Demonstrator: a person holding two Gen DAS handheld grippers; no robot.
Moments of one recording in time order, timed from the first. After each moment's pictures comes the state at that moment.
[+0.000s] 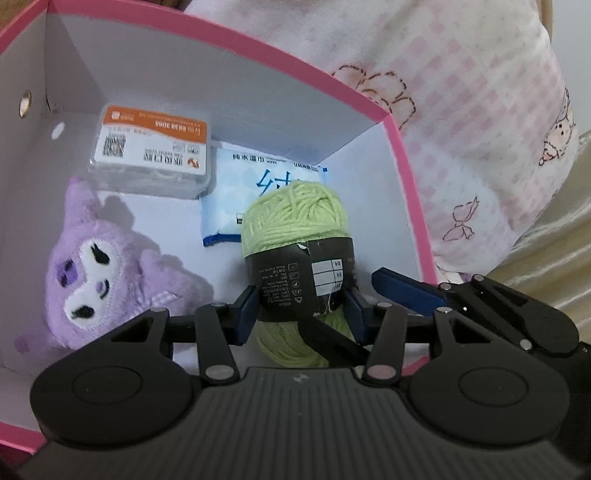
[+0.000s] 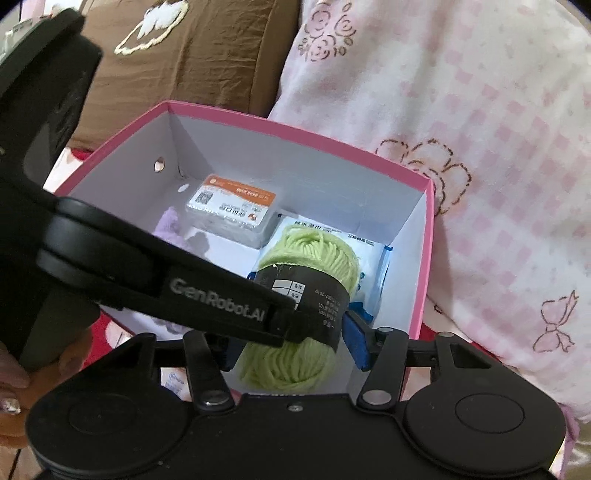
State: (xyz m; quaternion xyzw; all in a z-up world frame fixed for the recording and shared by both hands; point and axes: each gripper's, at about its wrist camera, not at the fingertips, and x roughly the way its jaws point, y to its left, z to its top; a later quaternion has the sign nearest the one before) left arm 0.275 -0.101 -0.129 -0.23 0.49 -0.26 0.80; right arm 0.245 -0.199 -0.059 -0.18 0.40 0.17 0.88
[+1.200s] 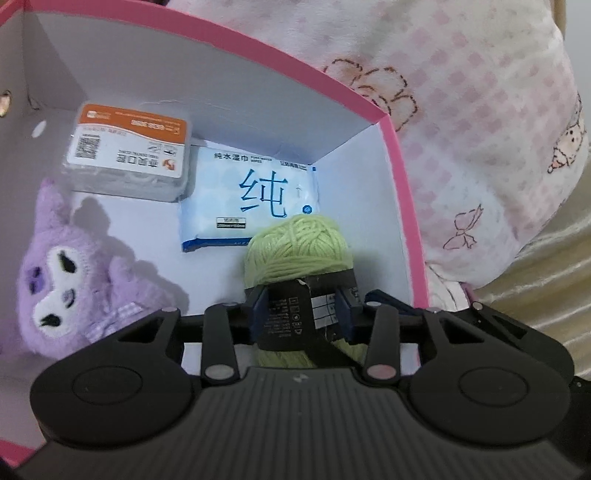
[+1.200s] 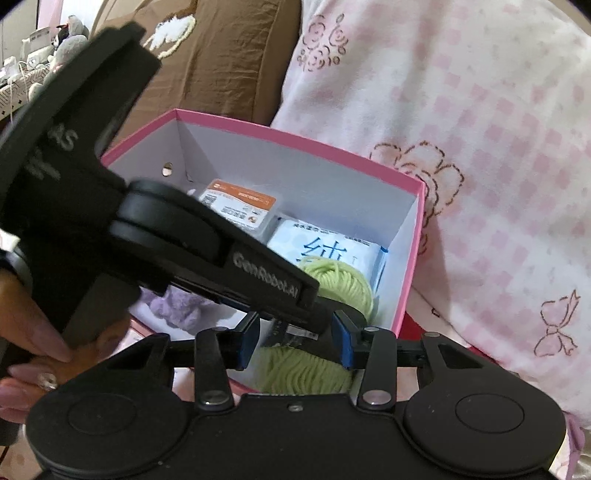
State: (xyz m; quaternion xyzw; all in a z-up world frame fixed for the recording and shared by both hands) left arm 0.281 -0.124 -0.125 -0.22 0.50 -0.24 0.80; right arm 0.244 -0.226 -0.060 -0.17 0.38 0.20 0.89
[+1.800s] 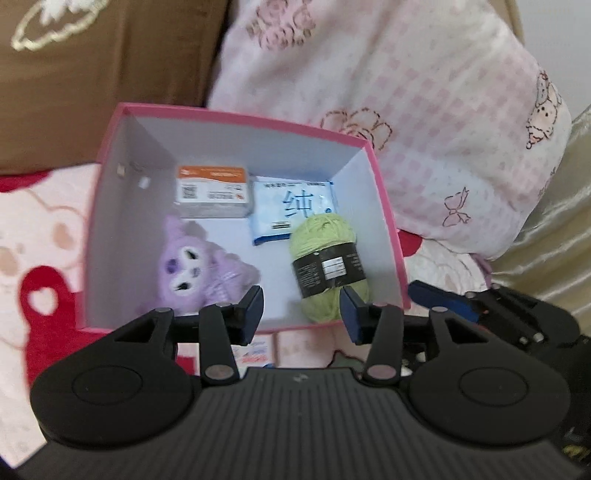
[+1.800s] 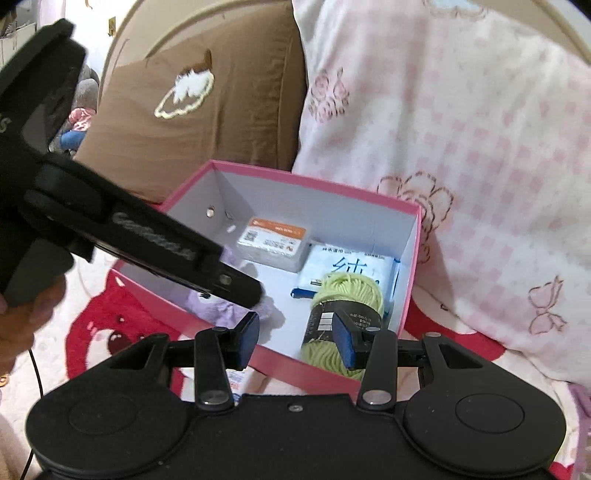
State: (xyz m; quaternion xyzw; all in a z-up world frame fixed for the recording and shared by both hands) left arm 0.212 -0.070 -0.015 -0.12 0.49 -0.20 0.84; right arm 0.192 -0.231 -0.001 -0.10 0.36 0.23 0.90
